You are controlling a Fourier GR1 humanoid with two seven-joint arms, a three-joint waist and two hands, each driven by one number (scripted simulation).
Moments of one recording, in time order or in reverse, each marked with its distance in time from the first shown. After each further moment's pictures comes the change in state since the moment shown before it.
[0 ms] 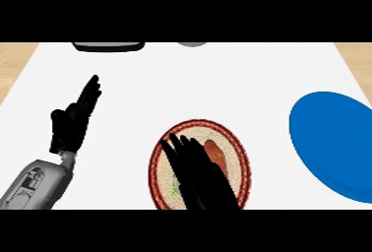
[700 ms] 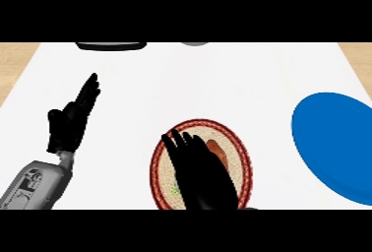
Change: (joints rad) left arm 0.012 -0.025 0.045 -0.039 -0.051 -0.038 0.029; right arm -0.068 0.105 -0.120 -0.012 -0.102 0.352 0.195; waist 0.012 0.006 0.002
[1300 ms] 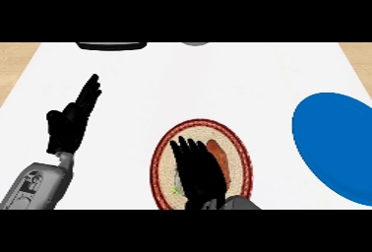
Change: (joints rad) left arm 0.017 -0.039 0.047 -0.019 -0.044 -0.049 0.016; right arm 0.035 0.012 0.007 0.239 0.045 0.015 -0.082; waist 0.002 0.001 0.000
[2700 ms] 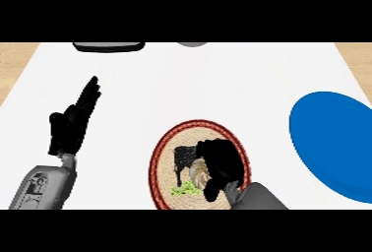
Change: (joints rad) left arm 0.022 -0.117 0.136 0.011 -0.144 -0.103 -0.005; right arm 0.039 -0.092 -0.089 0.201 0.152 -0.223 -0.271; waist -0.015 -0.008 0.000
